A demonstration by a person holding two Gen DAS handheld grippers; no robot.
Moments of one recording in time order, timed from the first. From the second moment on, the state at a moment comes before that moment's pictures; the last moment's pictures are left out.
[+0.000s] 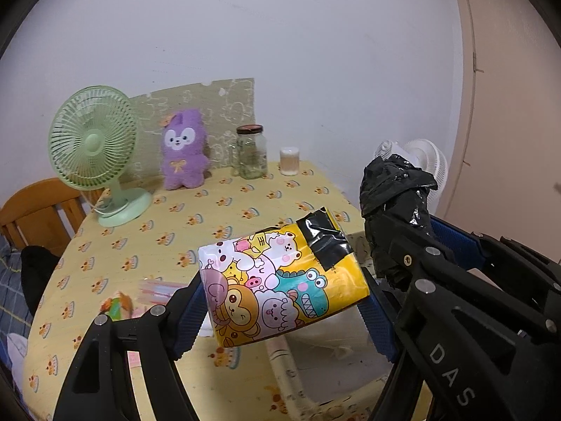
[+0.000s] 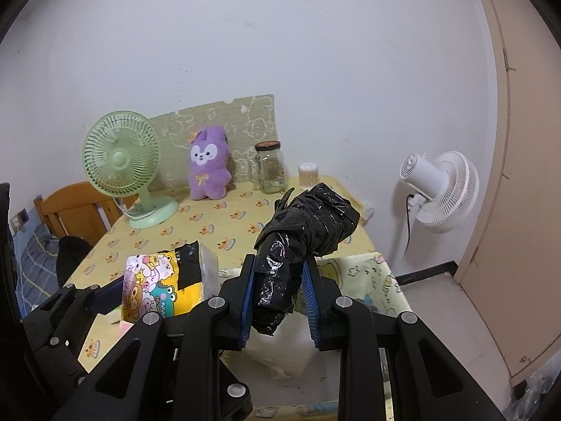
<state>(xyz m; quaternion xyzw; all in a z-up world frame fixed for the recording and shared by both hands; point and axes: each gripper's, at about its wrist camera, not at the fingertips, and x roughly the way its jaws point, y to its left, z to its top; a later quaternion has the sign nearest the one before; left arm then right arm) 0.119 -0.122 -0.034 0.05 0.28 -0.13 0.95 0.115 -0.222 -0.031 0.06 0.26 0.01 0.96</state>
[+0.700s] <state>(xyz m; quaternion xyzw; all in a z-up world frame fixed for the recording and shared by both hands) 0.133 -0.173 -0.070 0.11 0.34 -0.17 0.92 0.124 -0.265 -0.072 0.08 0.31 -0.03 0.95</state>
